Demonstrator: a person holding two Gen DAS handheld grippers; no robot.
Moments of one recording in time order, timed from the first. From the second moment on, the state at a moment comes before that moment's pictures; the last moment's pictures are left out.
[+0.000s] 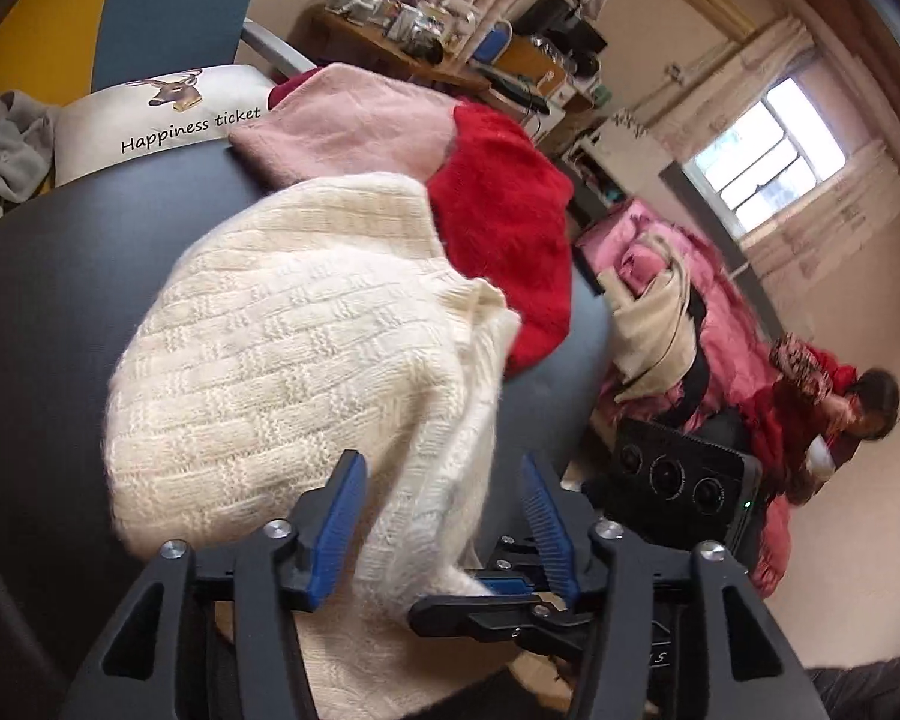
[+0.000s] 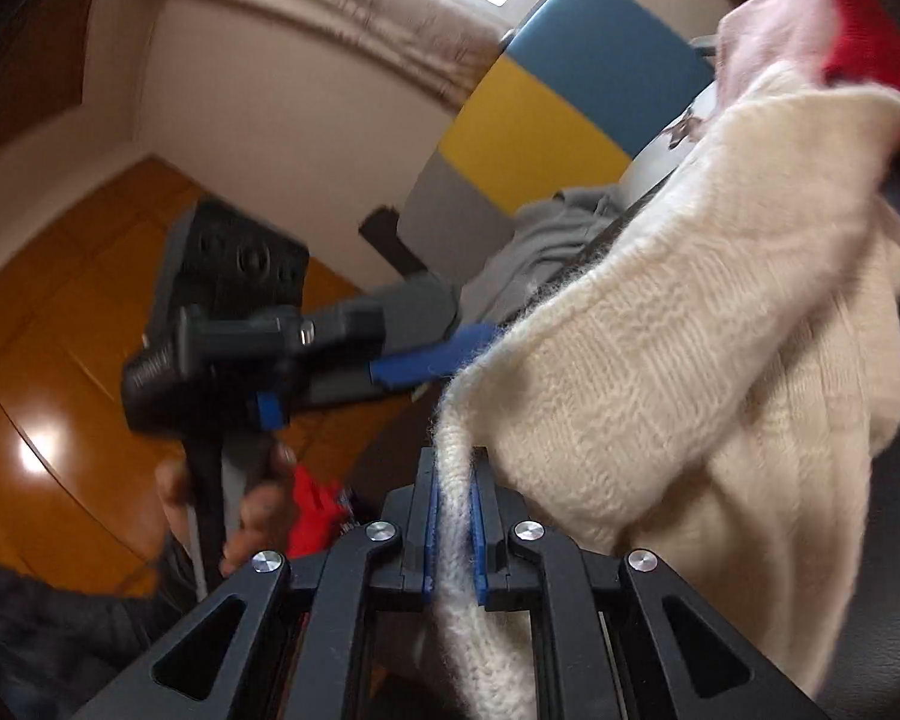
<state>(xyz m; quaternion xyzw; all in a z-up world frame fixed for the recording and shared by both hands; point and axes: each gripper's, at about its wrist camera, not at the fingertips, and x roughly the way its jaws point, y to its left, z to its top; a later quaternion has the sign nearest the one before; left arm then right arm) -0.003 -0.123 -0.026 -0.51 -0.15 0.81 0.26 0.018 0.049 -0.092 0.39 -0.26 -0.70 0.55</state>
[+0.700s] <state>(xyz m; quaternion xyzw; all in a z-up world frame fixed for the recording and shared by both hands) 0.017 -0.174 -0.044 -0.48 -0.17 0.82 0.26 0.057 0.029 -0.080 0.39 -0.14 -0.75 0.51</state>
